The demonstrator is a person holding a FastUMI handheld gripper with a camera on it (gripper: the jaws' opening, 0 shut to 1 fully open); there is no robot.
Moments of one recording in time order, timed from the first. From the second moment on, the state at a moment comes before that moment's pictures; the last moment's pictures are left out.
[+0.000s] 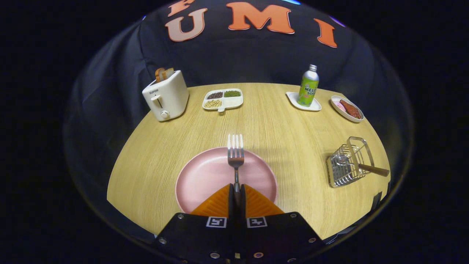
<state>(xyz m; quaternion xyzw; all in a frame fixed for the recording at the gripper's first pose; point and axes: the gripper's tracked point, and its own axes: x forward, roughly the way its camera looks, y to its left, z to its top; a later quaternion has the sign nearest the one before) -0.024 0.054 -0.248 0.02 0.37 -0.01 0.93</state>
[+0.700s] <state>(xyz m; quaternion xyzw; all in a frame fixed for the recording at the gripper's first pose) -0.055 -0.104 -0.206 0.01 0.36 -0.12 0.93</state>
